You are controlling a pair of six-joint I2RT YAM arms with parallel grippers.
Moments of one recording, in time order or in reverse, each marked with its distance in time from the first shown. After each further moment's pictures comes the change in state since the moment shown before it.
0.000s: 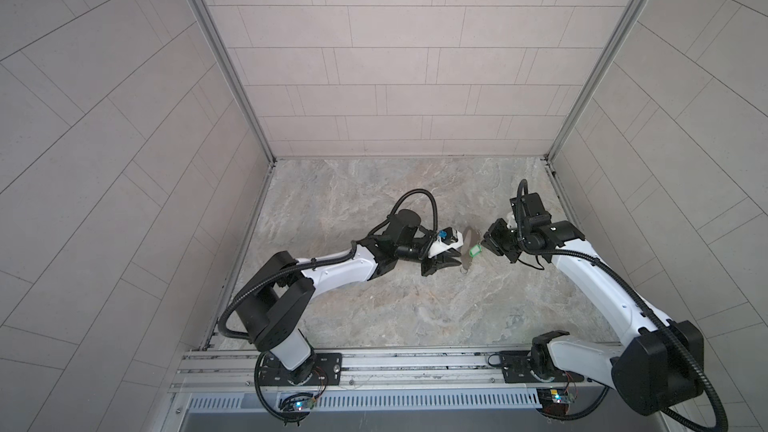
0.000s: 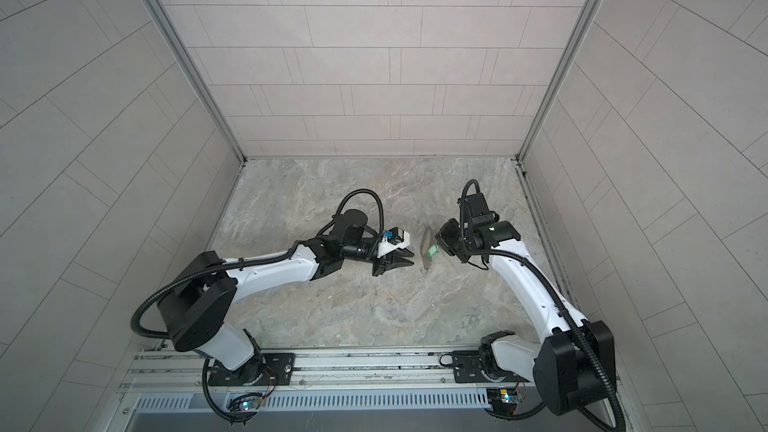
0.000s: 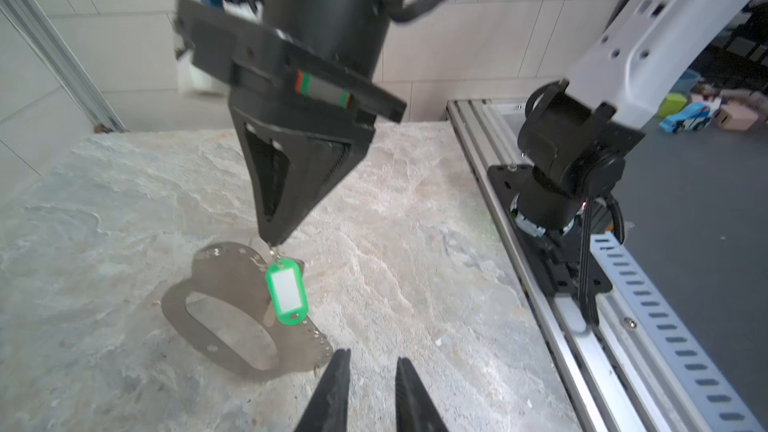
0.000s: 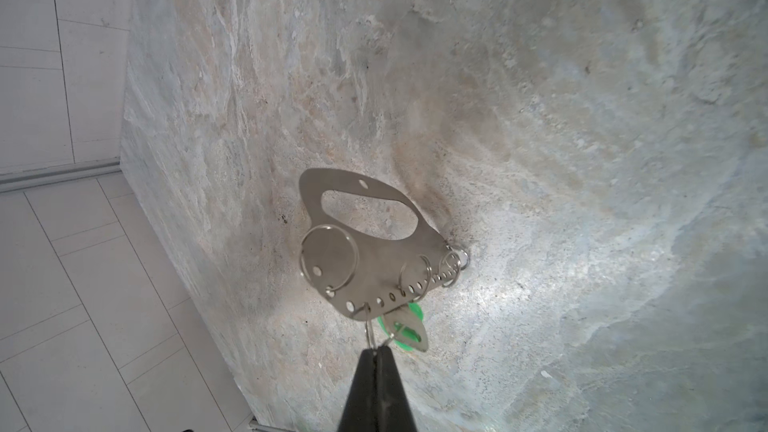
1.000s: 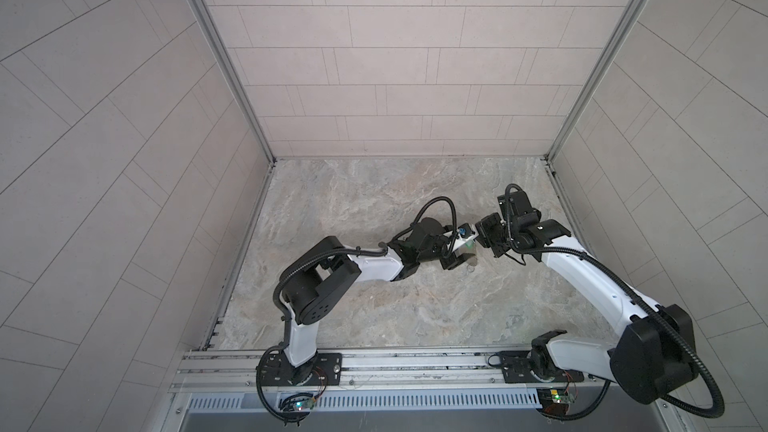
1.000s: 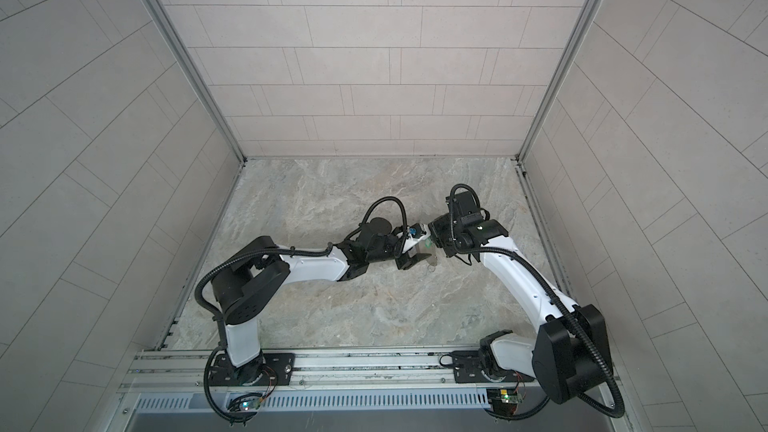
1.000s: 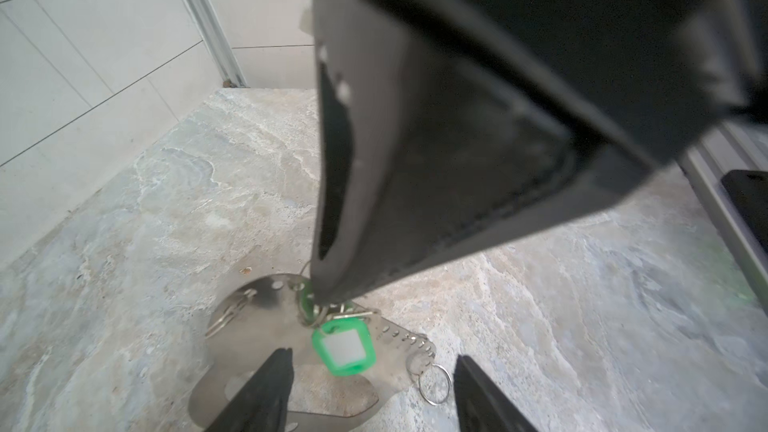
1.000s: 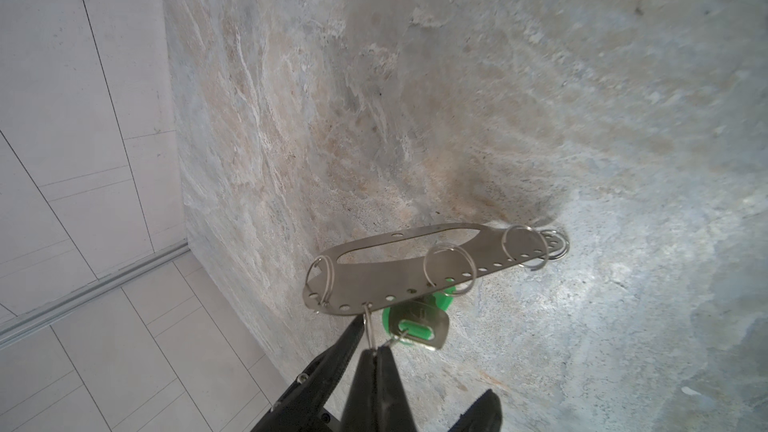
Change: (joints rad) left arm -0.075 0.267 0.107 0.264 -0.424 -0.109; right arm 0.082 0.039 -0.013 0.142 0.092 0.380
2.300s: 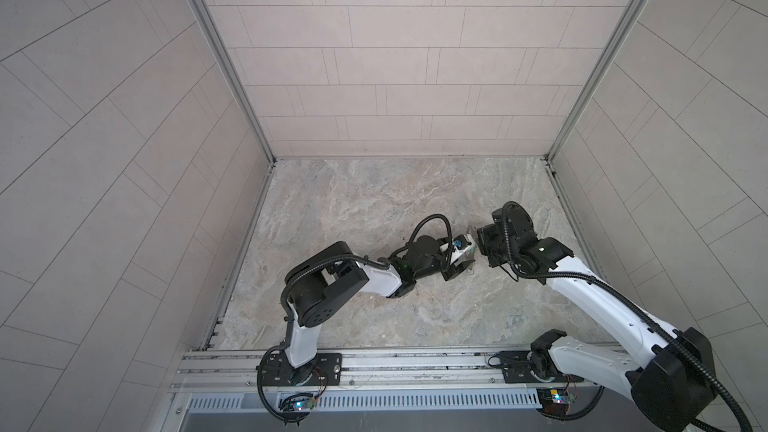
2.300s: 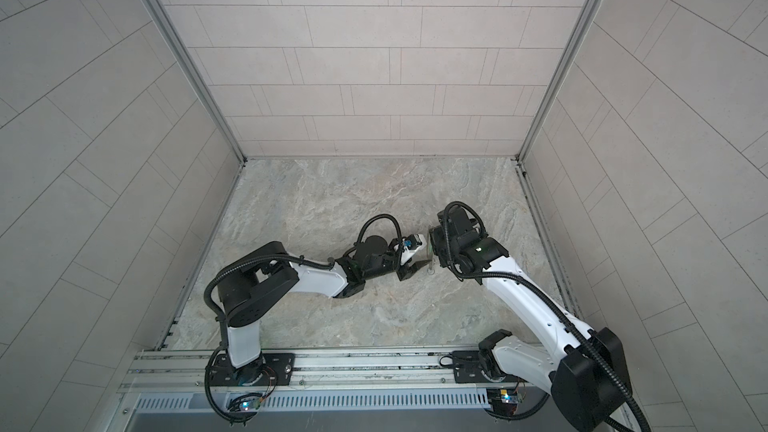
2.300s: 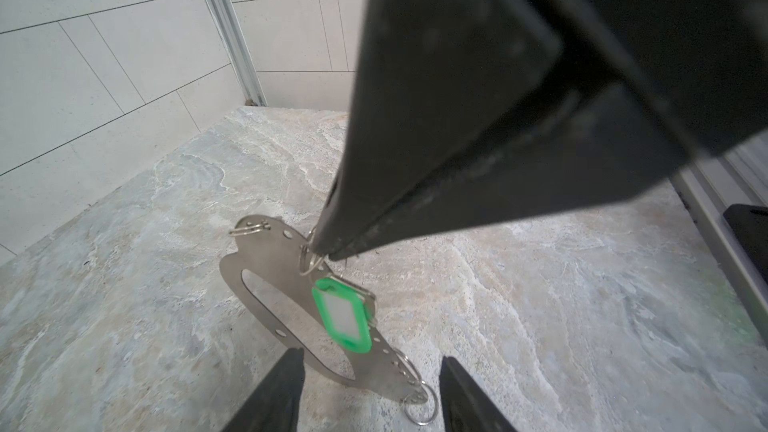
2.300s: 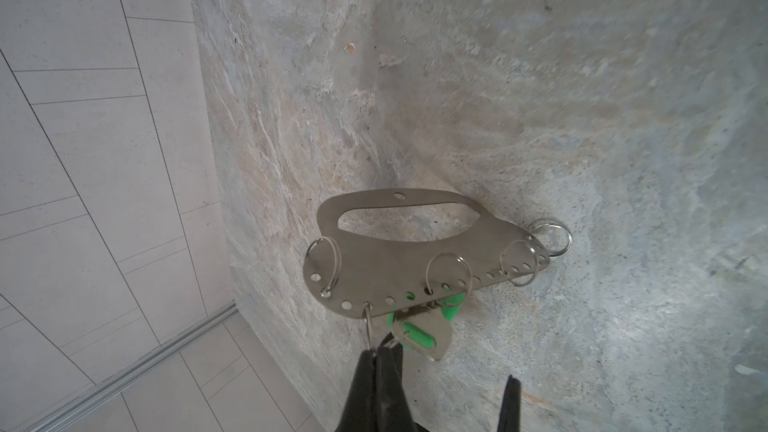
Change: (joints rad) left arm -0.069 0.011 -0.155 0.288 -0.112 -0.093; right arm 0.147 -0.137 -0.111 0.058 0.262 0.301
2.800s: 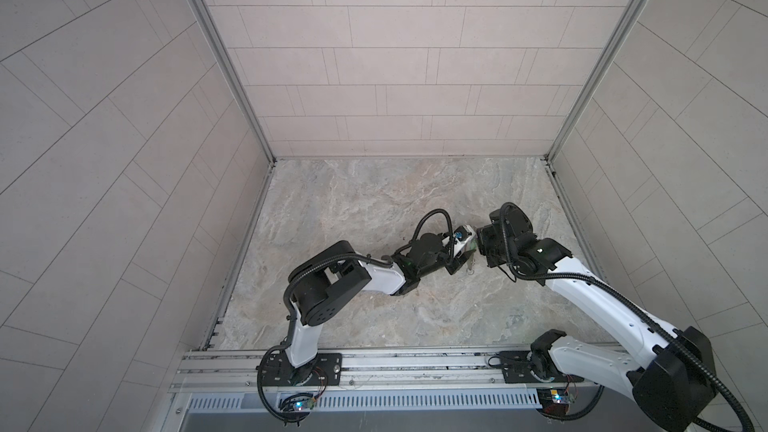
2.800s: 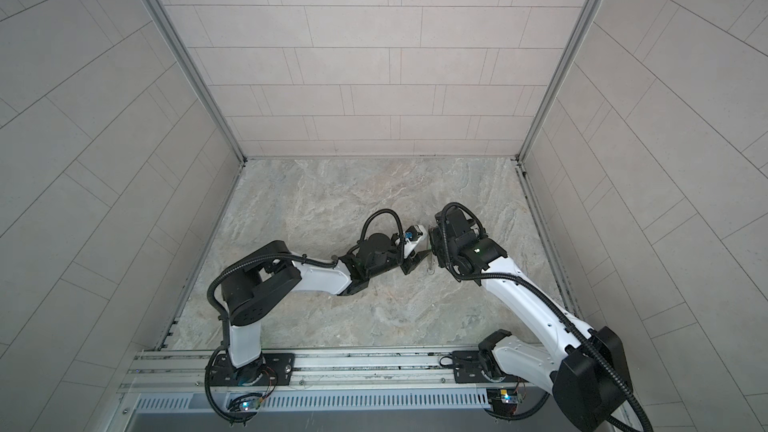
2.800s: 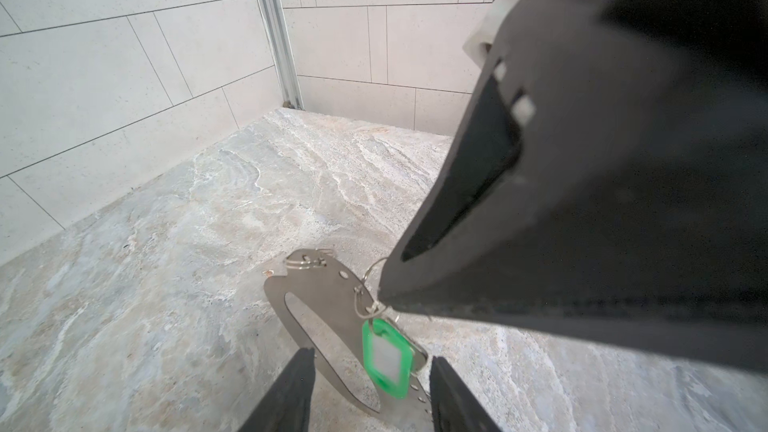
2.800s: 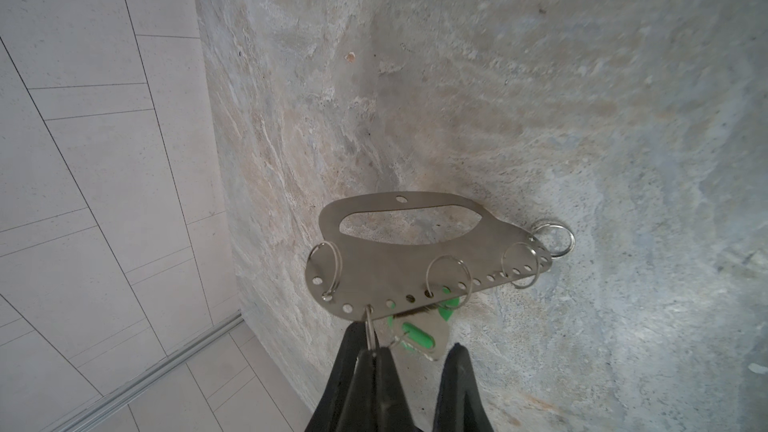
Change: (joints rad) left arm -0.011 0.027 0.052 0.003 -0.090 -0.082; right arm 0.023 0.000 0.000 0.001 0.041 0.039
